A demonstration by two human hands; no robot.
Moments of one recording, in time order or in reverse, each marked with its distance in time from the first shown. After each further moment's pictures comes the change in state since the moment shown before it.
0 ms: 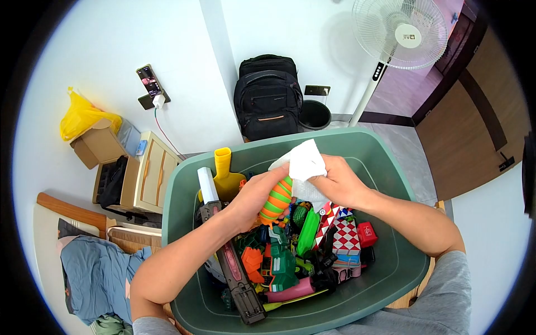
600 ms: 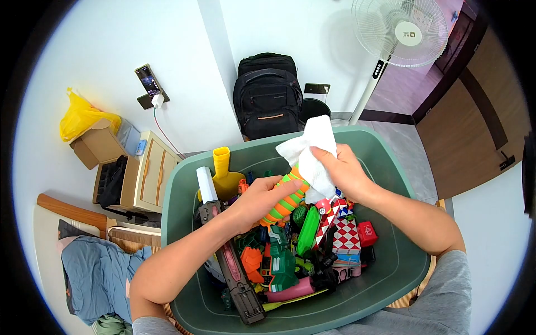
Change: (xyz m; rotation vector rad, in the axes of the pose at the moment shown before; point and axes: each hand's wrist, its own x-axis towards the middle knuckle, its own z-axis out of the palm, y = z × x) left_hand 0.004 -0.008 -0.001 0.184 -0.078 0.026; right_hand 0.007 0.012 0.000 0.460 0.198 0.292
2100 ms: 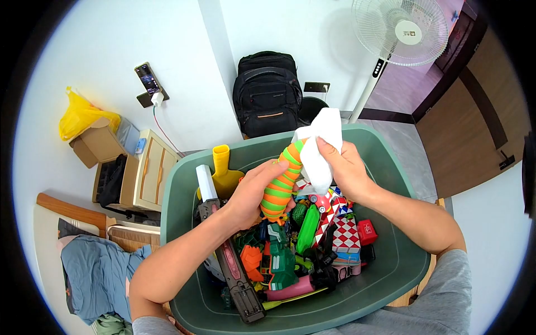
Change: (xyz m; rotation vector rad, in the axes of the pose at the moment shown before) left_hand 0.000 0.003 -0.003 -0.299 -0.009 0.135; right_hand -0.006 -0.004 0.006 0.168 0.024 -0.107
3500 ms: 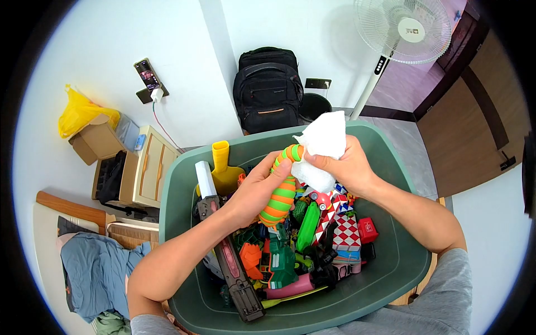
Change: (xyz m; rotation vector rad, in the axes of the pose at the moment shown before) left_hand -0.002 -0.001 0.004 0.187 -0.015 0.056; right_hand 0.001 -0.007 -0.006 -0.094 -0.125 -0.046
